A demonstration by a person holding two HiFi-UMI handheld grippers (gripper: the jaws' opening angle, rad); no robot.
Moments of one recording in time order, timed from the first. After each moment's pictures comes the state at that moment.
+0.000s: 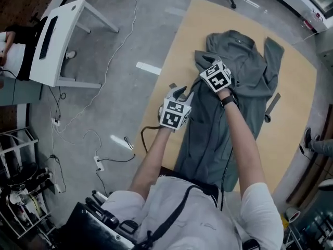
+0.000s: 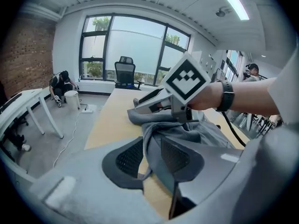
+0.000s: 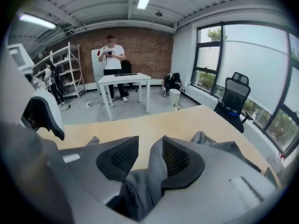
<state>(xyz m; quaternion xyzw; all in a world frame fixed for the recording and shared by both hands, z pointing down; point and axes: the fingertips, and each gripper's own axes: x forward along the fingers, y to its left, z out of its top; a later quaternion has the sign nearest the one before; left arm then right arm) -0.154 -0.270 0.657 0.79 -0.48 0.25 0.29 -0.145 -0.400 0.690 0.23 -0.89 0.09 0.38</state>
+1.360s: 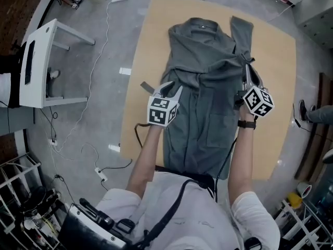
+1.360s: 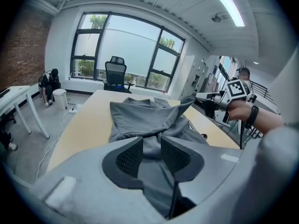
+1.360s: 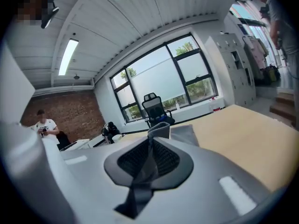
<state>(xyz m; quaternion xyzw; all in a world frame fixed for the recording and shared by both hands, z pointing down) -0.086 -0.268 0.628 0.82 -0.44 0.22 0.30 0.197 -0.354 0.566 0.62 -0.74 0.25 0.02</state>
